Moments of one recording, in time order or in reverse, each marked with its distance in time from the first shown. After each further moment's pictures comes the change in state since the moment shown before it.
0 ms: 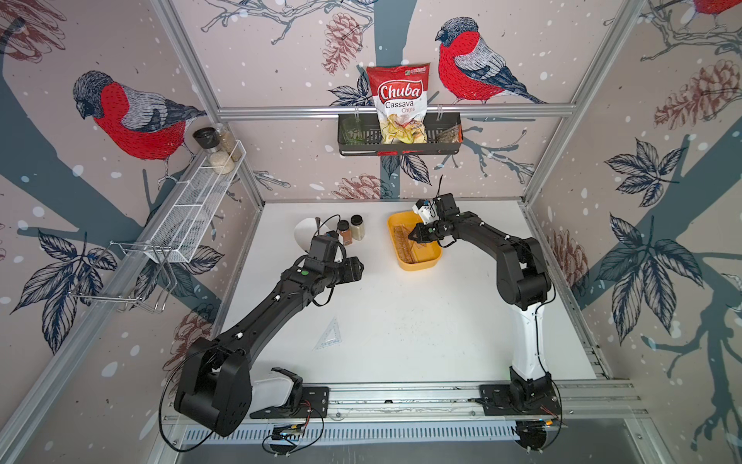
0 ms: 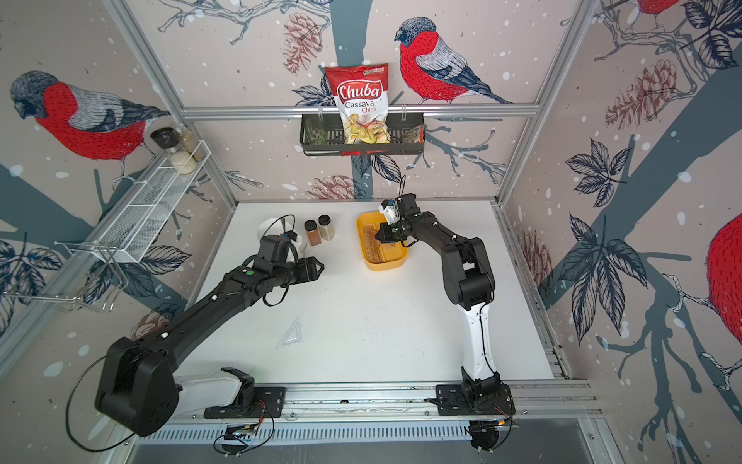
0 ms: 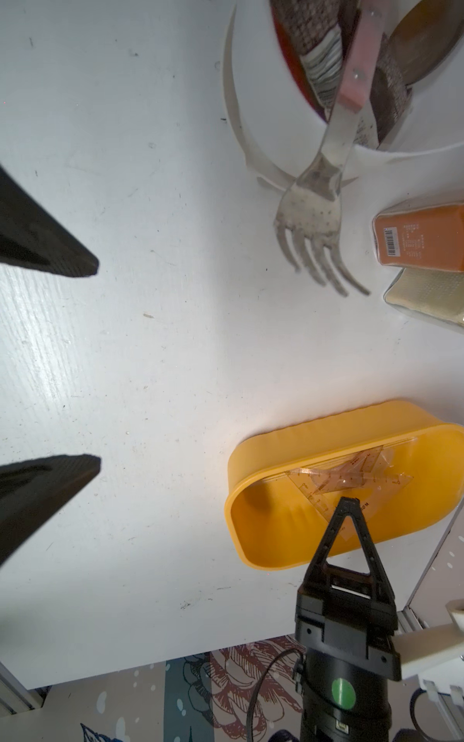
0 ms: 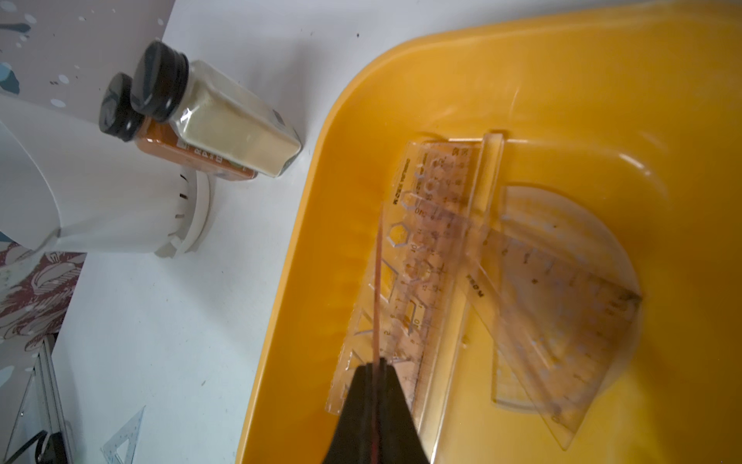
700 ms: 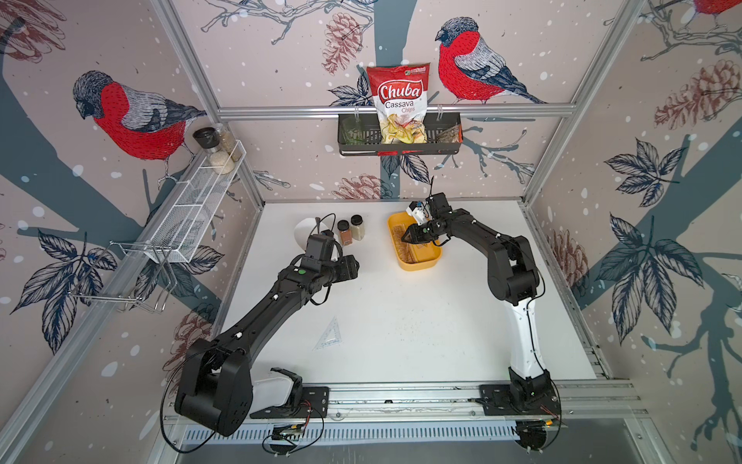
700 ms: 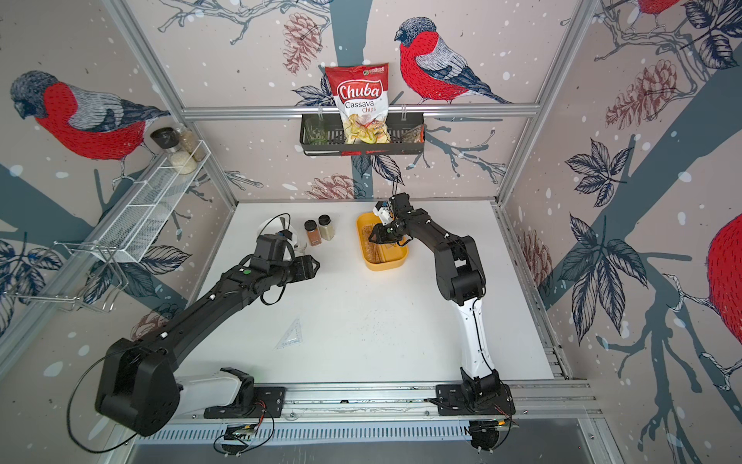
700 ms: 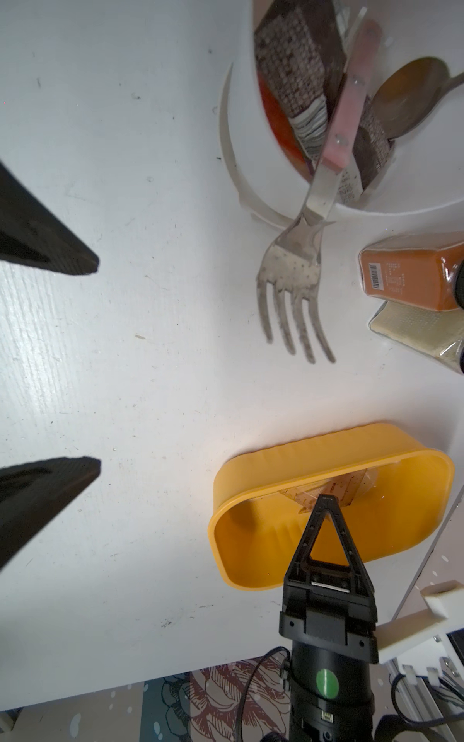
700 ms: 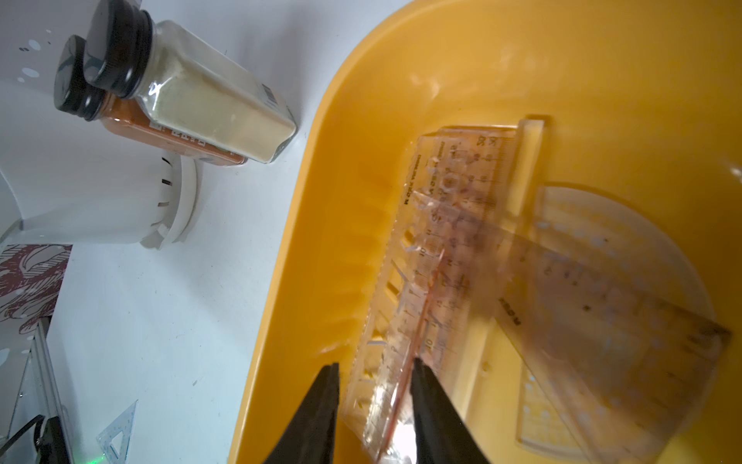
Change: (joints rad) left arm 0.039 -0.008 0.000 -0.005 -0.023 0.008; right arm 0.014 0.086 0.136 -0.105 0.010 -0.027
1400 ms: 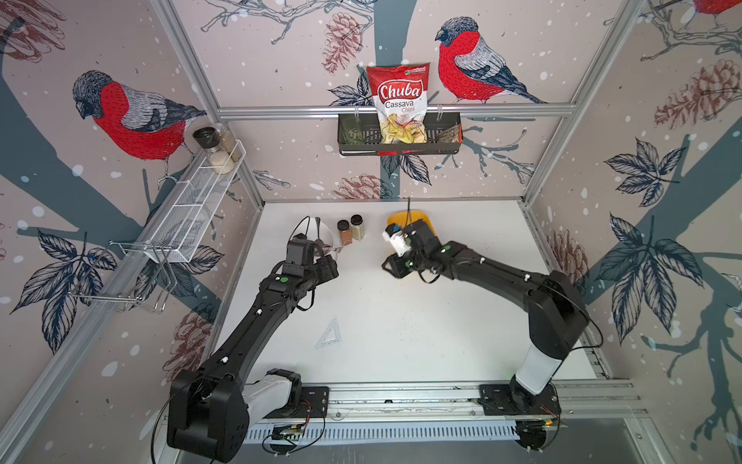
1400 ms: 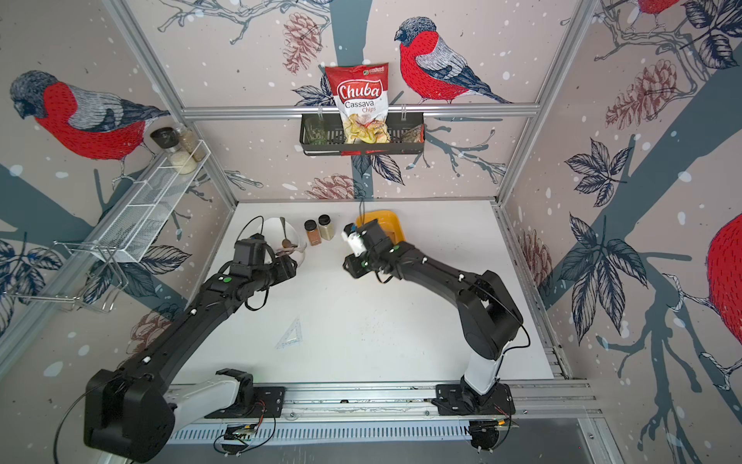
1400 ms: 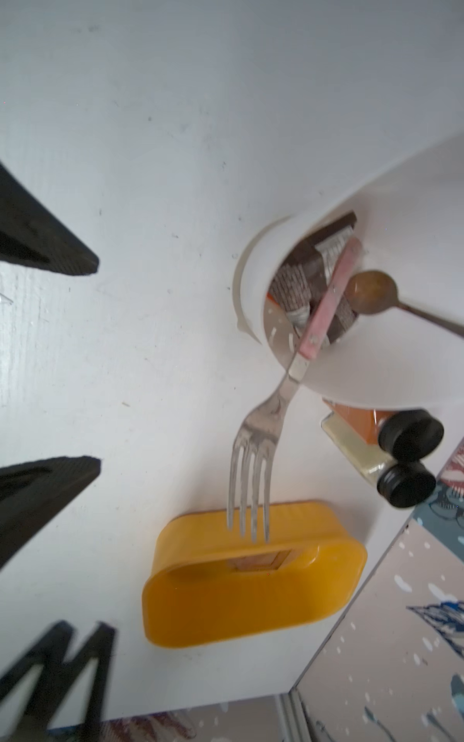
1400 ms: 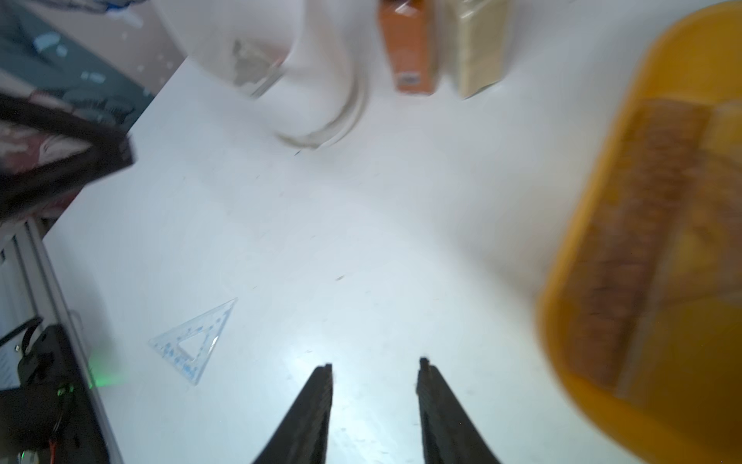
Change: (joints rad) left arm 0.145 -0.132 -0.073 -0.076 -0.134 -0.090; right arm 0.465 -0.522 -0.570 0.227 0.338 0.091
